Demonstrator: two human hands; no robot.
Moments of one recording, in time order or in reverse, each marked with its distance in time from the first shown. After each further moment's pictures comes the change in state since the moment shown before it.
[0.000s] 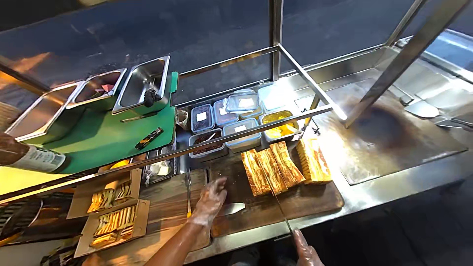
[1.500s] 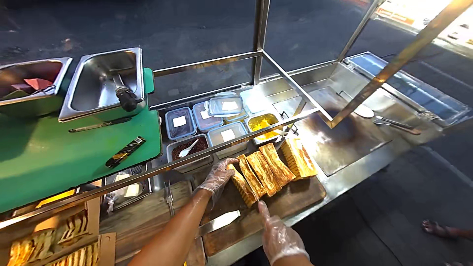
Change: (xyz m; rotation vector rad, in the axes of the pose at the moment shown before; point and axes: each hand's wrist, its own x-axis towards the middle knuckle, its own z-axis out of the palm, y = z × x) left_hand 0.122 0.027 0.008 -0.178 -0.306 0.152; right_hand 0.106 -0.144 0.007 -0.369 -0.588 0.602
